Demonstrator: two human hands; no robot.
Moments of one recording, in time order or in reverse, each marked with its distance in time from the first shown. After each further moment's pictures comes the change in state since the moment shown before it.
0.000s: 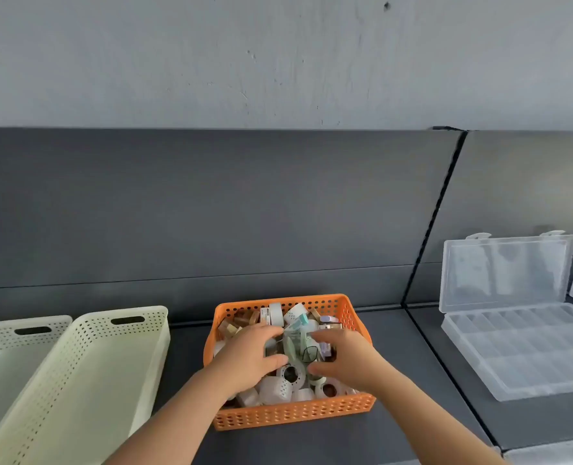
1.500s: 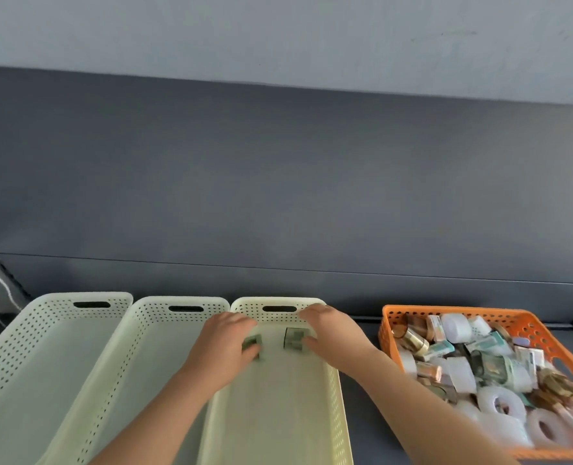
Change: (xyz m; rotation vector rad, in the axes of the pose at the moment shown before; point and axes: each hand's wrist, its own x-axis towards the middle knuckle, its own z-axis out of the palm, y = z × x) left_hand -0.069 -0.306 -0.137 0.251 0.221 -0.071; right_hand 0.159 -0.257 0.170 -0.335 -0.121 -0.190
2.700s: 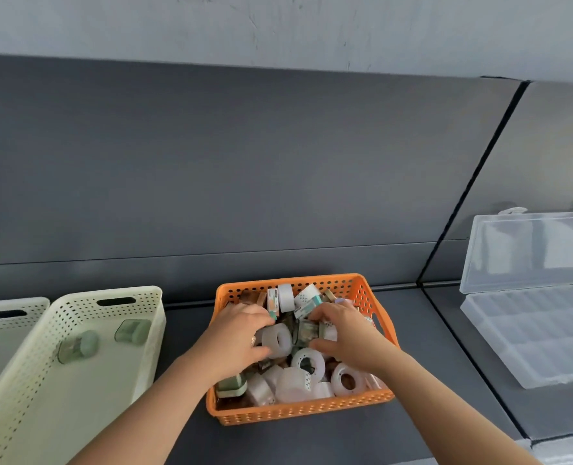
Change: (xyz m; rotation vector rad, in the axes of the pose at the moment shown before) left_hand 0.056 0.281 0.085 -0.024 -0.219 0.250; right_hand -0.176 0.264 -0.038 0.263 0.116 0.144
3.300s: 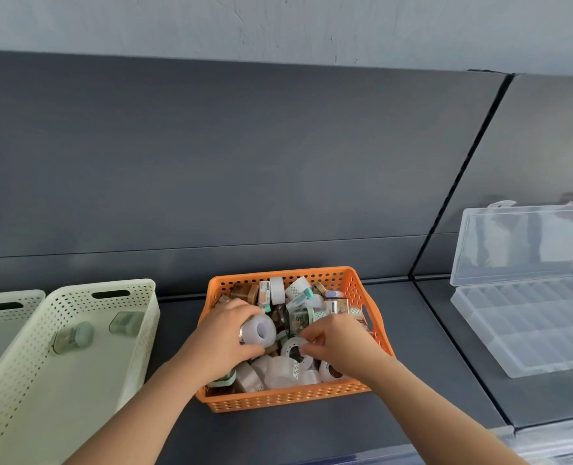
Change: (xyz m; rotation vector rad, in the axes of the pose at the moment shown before) left_hand -0.017 0.008 0.007 -0.179 0.105 -0.107; right_hand -0.019 -0.003 0.005 0.011 -0.027 -0.037
